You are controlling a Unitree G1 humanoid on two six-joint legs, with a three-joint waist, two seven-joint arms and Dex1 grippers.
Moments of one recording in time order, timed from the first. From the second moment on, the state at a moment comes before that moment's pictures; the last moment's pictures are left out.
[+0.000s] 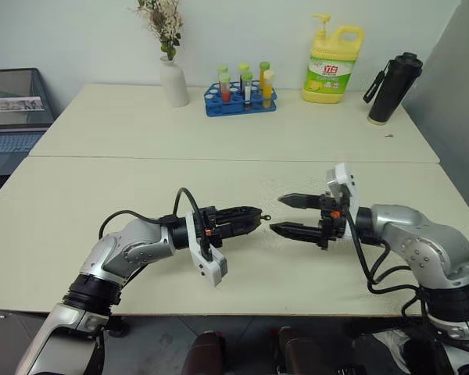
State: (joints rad) left arm -0.44 0.66 -0.23 0.12 0.51 -1.03 -0.39; right arm -0.46 -0.57 0.06 -0.31 0.73 0.86 0.89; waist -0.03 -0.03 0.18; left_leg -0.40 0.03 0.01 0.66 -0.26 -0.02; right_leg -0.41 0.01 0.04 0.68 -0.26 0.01
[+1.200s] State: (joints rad) left arm -0.40 0.68 -0.21 0.05 0.55 -0.99 -0.38; right arm -0.53 -0.52 0.09 -0.23 0.77 0.97 0.96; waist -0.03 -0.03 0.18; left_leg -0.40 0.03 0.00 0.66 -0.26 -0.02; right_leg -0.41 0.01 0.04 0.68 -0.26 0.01
